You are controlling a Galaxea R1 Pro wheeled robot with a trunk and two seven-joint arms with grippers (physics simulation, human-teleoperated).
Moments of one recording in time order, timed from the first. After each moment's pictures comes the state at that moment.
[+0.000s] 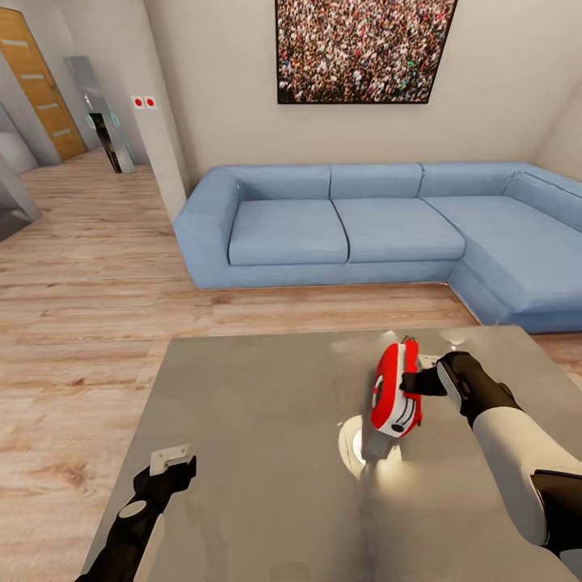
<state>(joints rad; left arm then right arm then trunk) -0.24 -0.06 0.15 -1.13 -0.01 0.29 0.11 -1.00 -0.19 -0.07 -0.52 0.08 0.83 0.28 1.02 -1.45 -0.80</state>
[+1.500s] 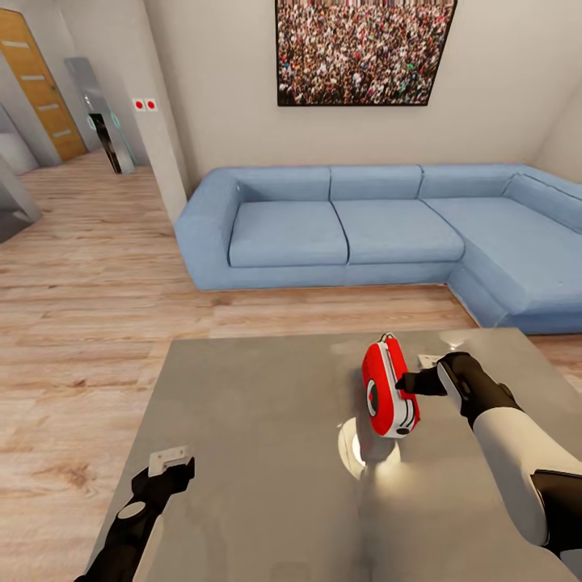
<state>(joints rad) -0.24 -0.06 0.15 -1.12 -0.02 0.29 0.11 -1.00 -0.19 -0.07 -0.52 0.08 0.82 0.28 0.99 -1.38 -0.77</state>
